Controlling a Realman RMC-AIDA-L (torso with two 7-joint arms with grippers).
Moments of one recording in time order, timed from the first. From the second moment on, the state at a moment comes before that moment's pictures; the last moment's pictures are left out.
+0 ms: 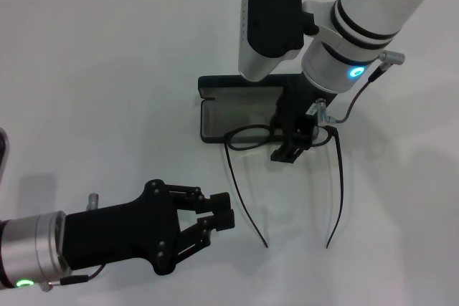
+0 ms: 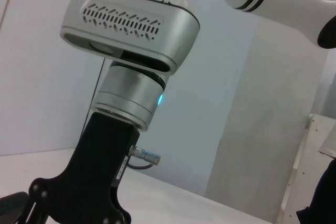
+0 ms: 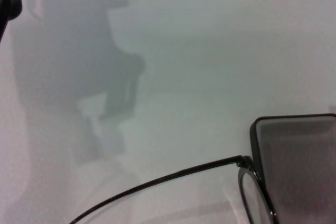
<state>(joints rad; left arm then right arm) -0.28 -2.09 1.03 0.45 1.62 1.78 -1.04 1.17 2.03 -1.81 -0.75 -2.22 -1.28 2.17</state>
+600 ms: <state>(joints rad) -0.30 -2.09 1.03 0.42 1.62 1.78 -1.04 1.17 2.03 -1.81 -0.74 -2.22 -1.27 2.17</state>
